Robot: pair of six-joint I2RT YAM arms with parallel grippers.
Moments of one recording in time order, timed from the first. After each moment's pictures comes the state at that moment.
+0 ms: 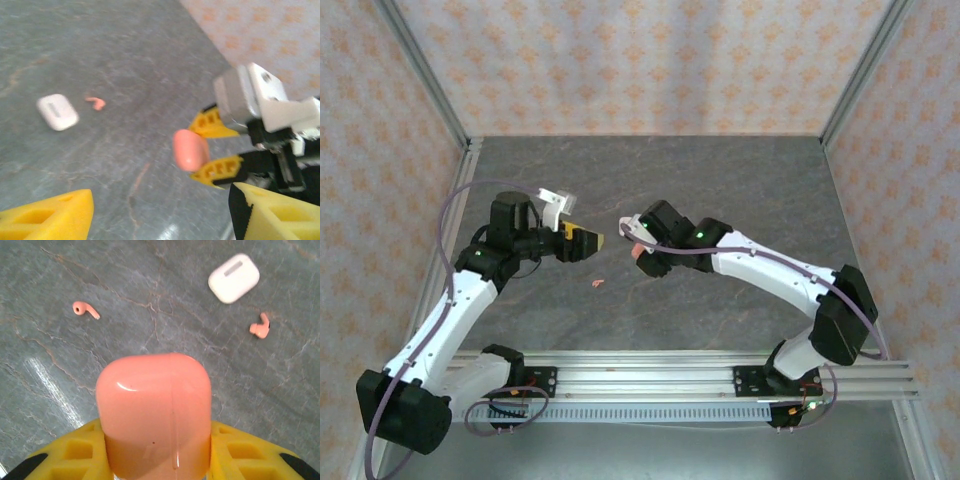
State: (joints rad) left arm -0.22 1.02 0.87 -0.48 0.69 -0.18; right arm 0.89 1.51 1.25 -0.74 0.03 -0.10
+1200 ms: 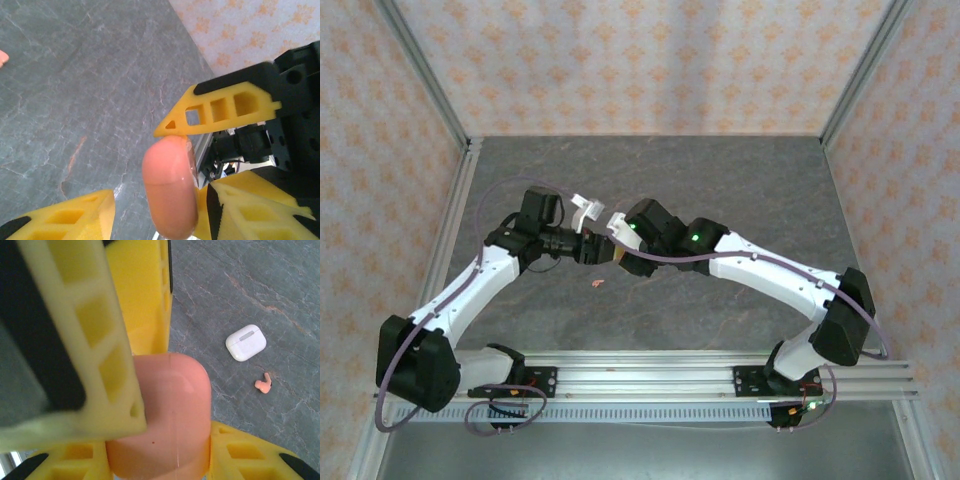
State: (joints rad) left arm -0.30 1.24 0.90 -0.45 0.91 -0.21; right arm 0.97 1.51 1.36 -0.74 0.03 -0.16
